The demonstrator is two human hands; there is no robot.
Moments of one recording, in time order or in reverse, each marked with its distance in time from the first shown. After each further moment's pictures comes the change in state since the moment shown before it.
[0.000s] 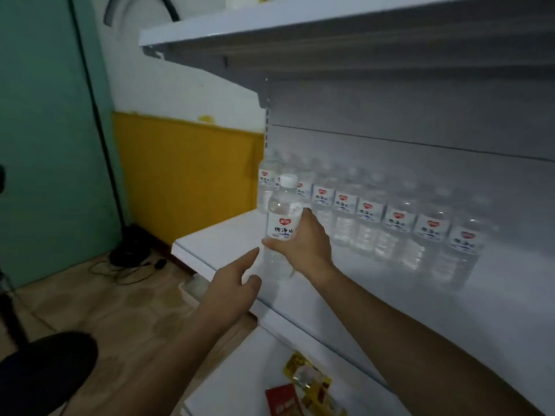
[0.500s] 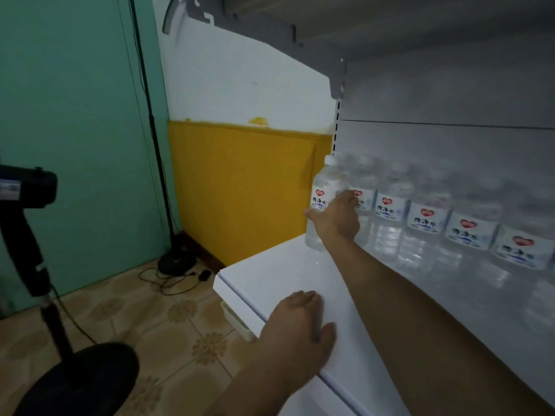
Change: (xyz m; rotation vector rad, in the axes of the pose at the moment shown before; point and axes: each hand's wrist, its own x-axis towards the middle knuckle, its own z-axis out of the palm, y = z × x) left_hand 0.106 -0.088 0.023 0.456 -0.189 -0.053; right_hand 0.201 -0.001 0.160 -0.159 0.186 0.109
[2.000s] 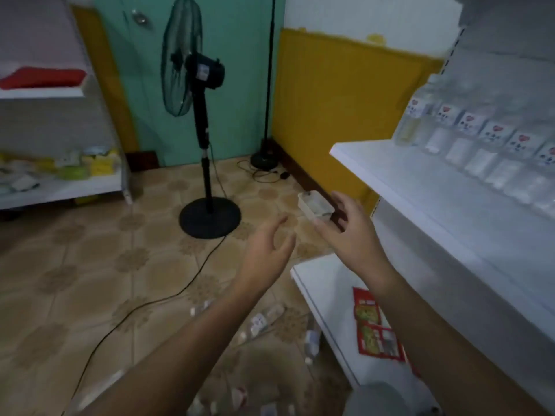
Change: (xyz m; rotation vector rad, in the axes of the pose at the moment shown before) left_hand -0.384 -0.029 -0.024 -0.401 0.533 -0.359; right_hand -0.441 -0.007 -0.203 0.473 -0.732 -0.349
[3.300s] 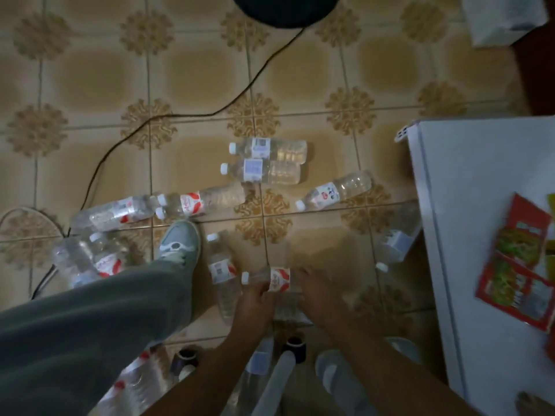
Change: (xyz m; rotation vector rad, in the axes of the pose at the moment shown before) left_hand -0.193 -0.425 0.184 -0.186 -0.200 -1.211; right_hand -0.160 0.392 0.377 -0.685 -1.278 0.214
